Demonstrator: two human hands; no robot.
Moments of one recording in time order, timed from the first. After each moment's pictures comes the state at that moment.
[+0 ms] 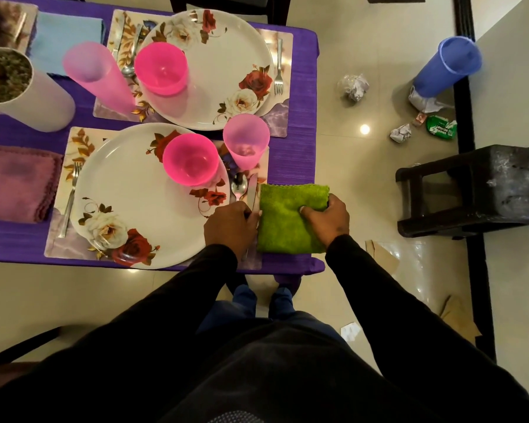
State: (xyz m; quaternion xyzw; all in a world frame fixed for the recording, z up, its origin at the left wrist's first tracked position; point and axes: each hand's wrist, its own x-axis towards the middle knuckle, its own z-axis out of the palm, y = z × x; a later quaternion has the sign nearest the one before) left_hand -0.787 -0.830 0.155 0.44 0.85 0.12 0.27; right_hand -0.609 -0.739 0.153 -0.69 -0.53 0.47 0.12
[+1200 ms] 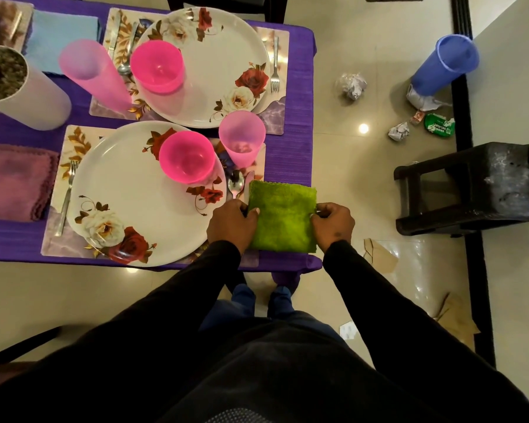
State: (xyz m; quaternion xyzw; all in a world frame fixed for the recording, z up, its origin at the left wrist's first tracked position) left_hand -0.778 -0.827 0.152 0.34 0.85 0.18 0.35; right_hand -0.595 -0.752 0.149 -0.74 -0.52 0.40 0.12
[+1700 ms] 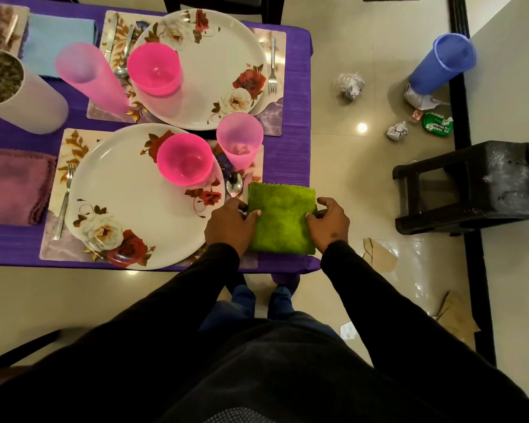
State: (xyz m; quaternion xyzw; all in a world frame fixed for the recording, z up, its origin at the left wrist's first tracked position) left_hand -0.777 -0.827 0.156 0.34 0.86 0.18 0.34; right_hand -0.598 -0.752 0.152 -0.72 -0.55 0.42 0.09
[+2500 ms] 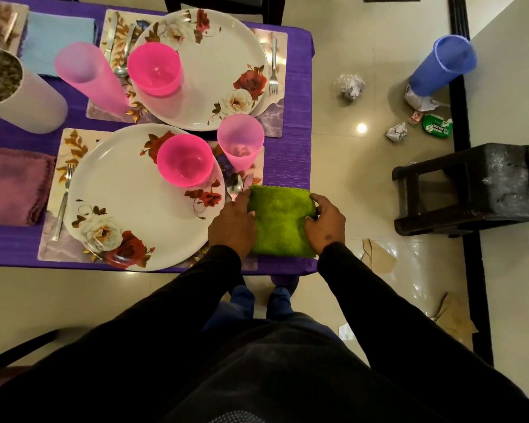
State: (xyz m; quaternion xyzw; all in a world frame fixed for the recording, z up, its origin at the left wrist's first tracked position) left_hand -0.775 -0.824 0.154 0.44 0.83 0.12 0.33; right_hand -0.604 -0.751 0.147 -0.69 -0.59 0.41 0.08
